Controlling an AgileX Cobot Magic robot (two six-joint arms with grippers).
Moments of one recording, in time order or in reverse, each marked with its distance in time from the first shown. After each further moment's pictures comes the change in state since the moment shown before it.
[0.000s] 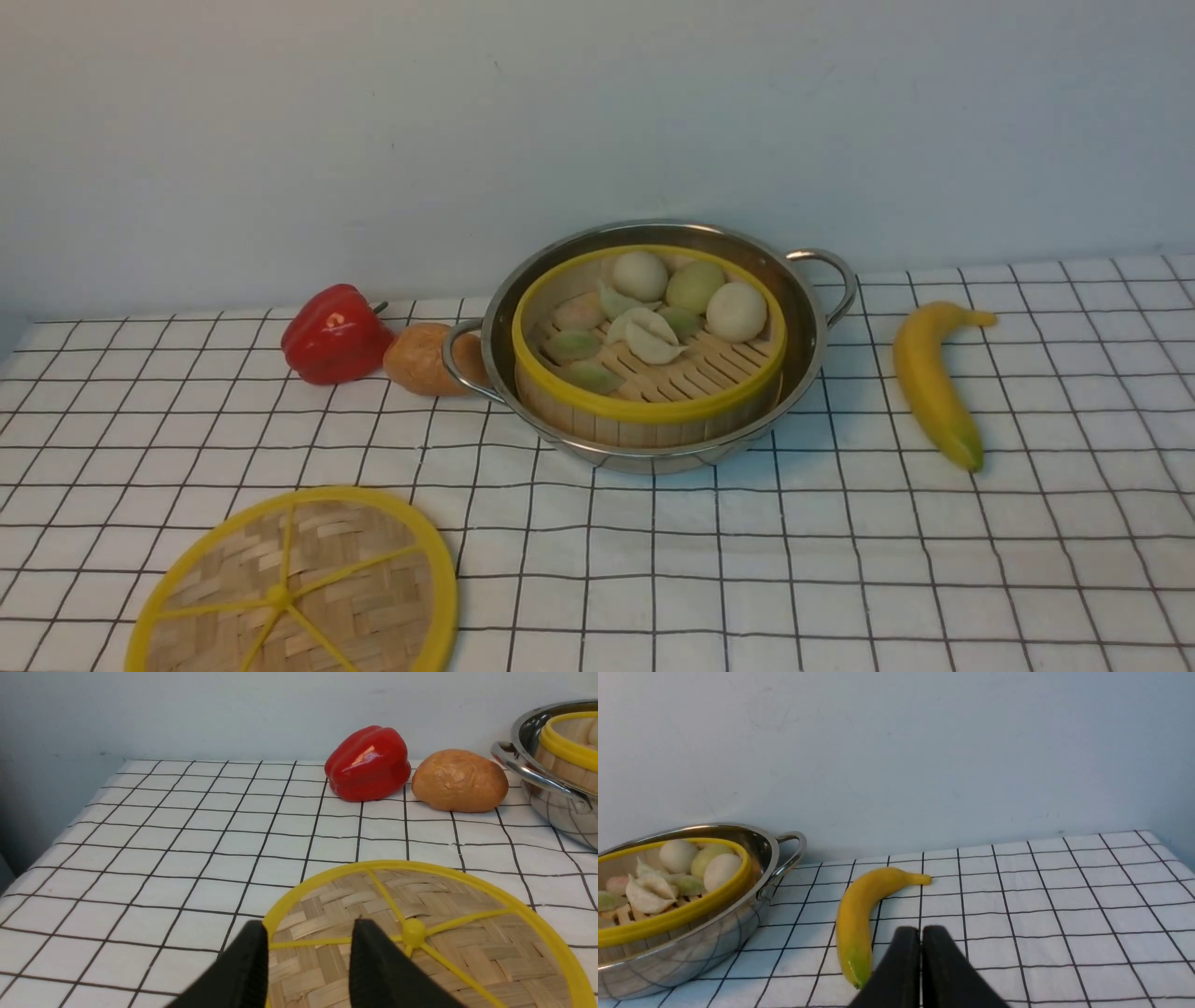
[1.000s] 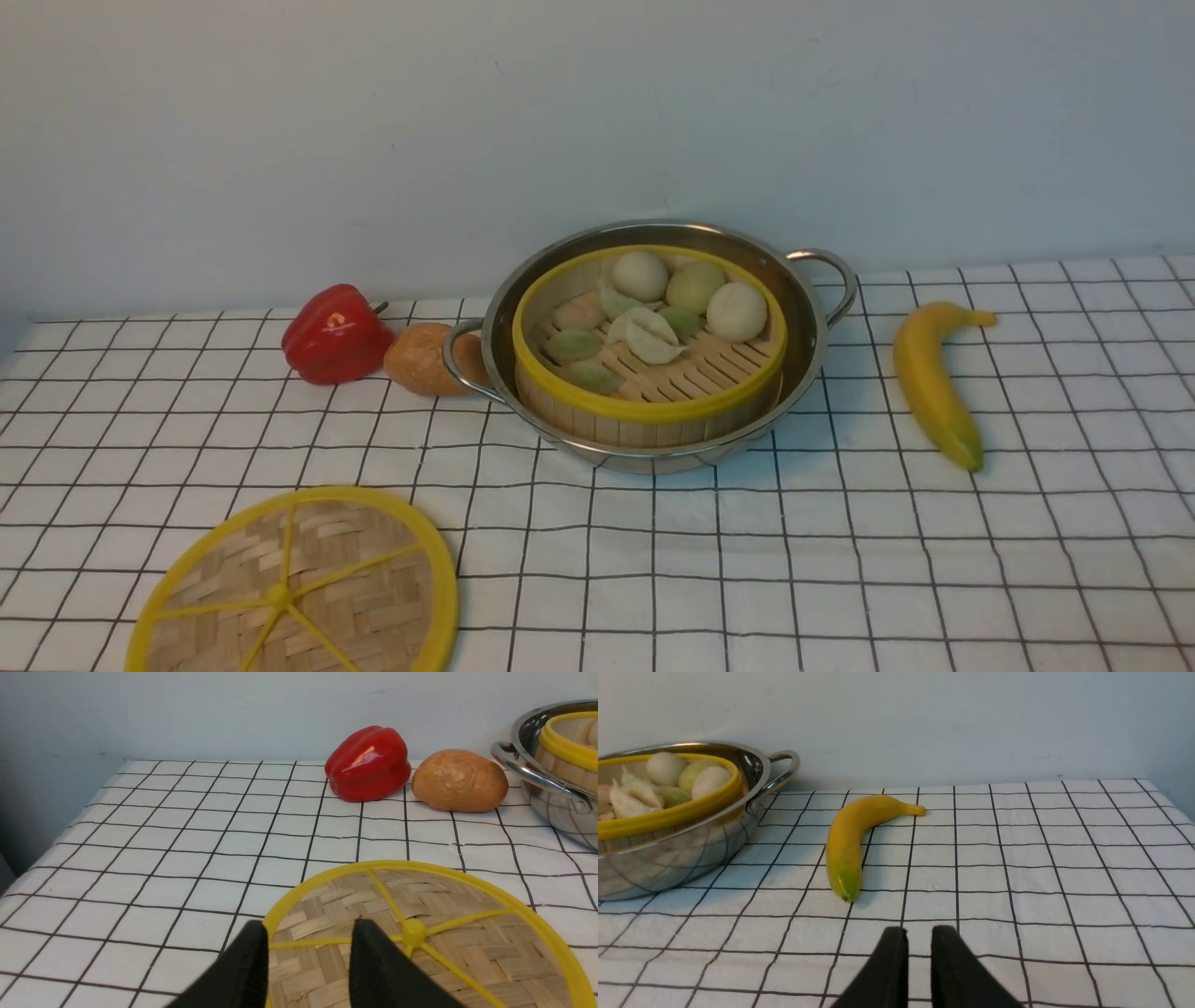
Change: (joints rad) right arm -0.023 -0.145 0.059 0.486 0.190 -0.581; left arm 0.000 0.000 0.000 0.000 0.000 0.000
